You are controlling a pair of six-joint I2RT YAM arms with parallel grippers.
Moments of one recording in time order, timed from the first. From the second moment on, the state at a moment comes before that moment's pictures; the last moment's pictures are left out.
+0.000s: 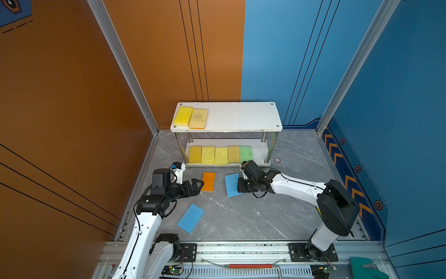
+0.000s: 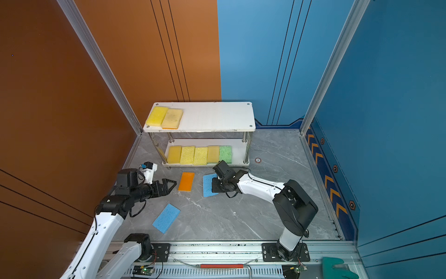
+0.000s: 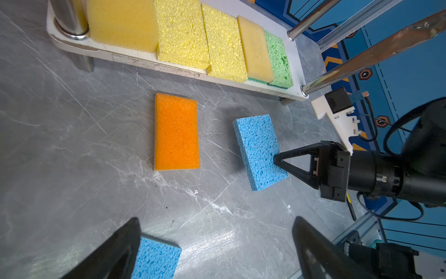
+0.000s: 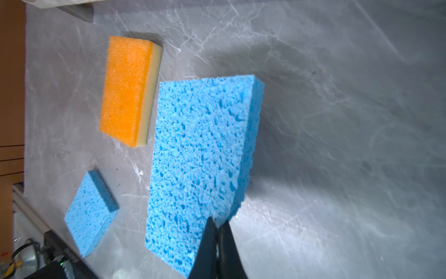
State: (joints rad) left arm -0.01 0.79 0.71 -0.68 0.51 -0.32; right arm 0.79 1.64 1.08 -0.40 -0.14 0.68
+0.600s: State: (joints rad) left arm -0.04 0.79 0.52 -0.05 0.82 -0.90; right arm 0.79 1.34 1.07 -0.42 -0.26 0.59
